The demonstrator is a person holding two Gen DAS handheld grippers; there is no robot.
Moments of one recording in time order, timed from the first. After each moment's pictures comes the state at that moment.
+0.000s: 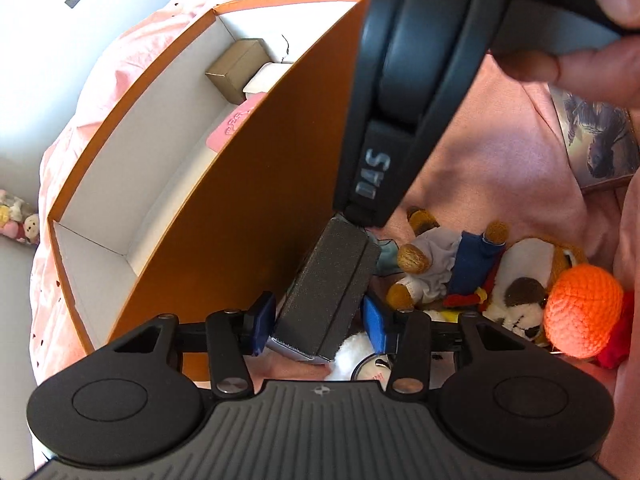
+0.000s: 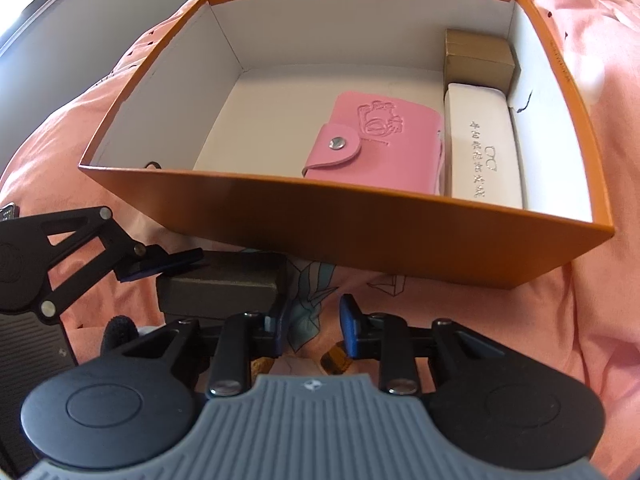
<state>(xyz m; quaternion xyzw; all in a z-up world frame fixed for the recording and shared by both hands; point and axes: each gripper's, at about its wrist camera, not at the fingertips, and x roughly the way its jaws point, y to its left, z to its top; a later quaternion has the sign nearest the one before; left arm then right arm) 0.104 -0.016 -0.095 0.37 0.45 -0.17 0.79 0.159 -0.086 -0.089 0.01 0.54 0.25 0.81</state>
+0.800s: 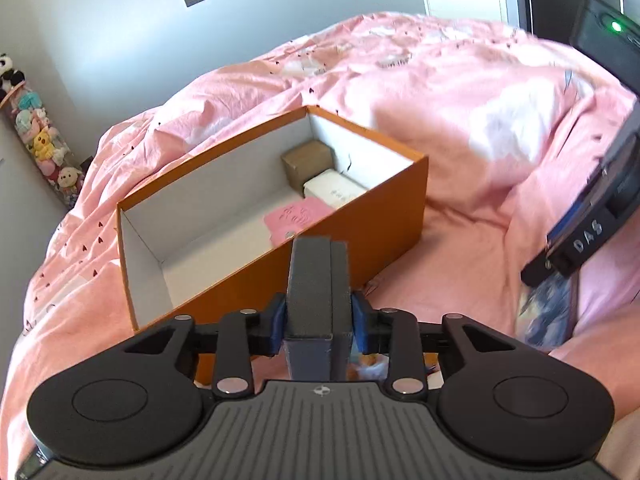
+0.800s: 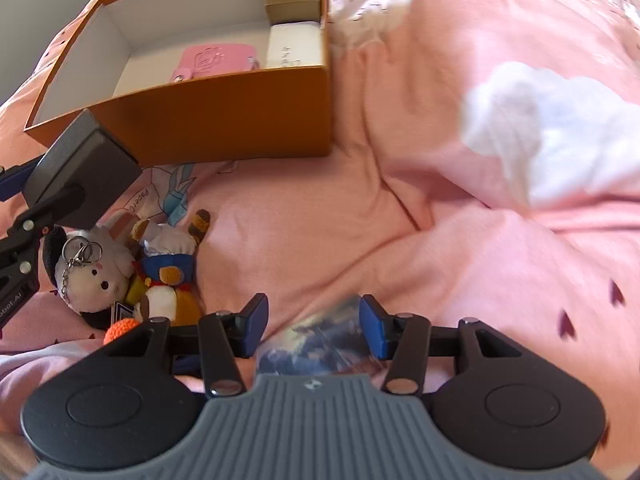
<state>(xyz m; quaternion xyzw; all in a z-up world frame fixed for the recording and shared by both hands) 0.069 -0.021 -0.018 0.19 0.37 -0.11 0.90 0.085 -0.197 -0.057 0.01 0.60 0.11 0.79</state>
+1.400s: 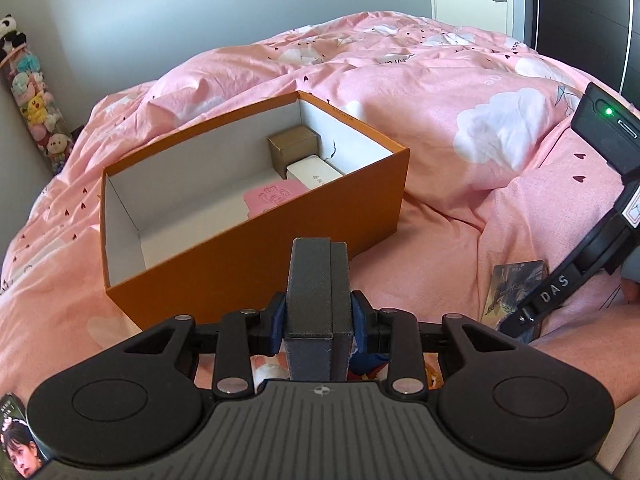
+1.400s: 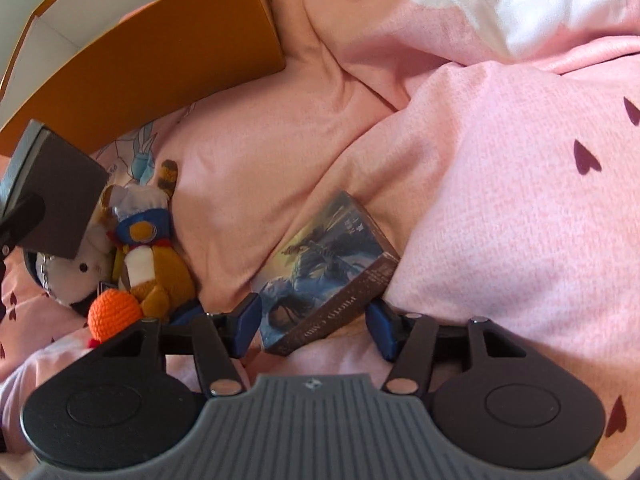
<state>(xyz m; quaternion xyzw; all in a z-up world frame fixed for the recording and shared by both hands) 0.062 -0.024 -0.025 0.14 0.39 -0.12 0.90 0.063 -0.211 -0.100 0.11 0.66 0.05 0.74</state>
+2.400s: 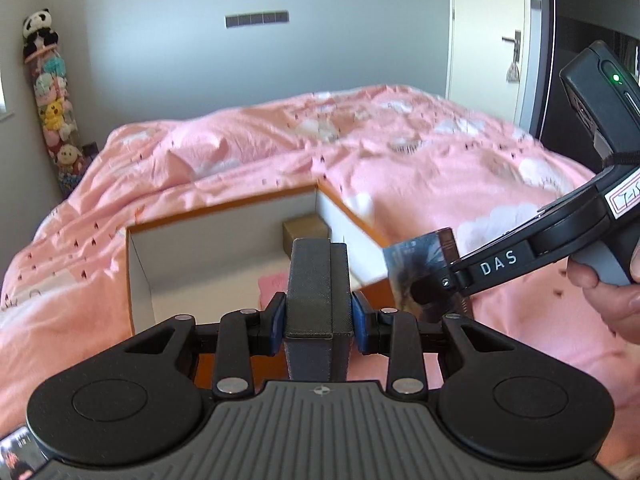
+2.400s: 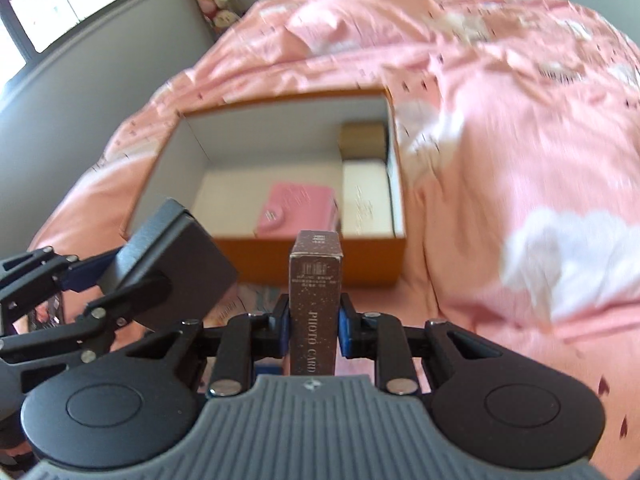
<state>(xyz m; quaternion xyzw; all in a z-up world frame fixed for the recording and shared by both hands) 0.072 -0.011 0.045 0.06 0.30 -0.11 0.94 0.098 -0.171 0.024 0.05 0.46 0.18 0.87</state>
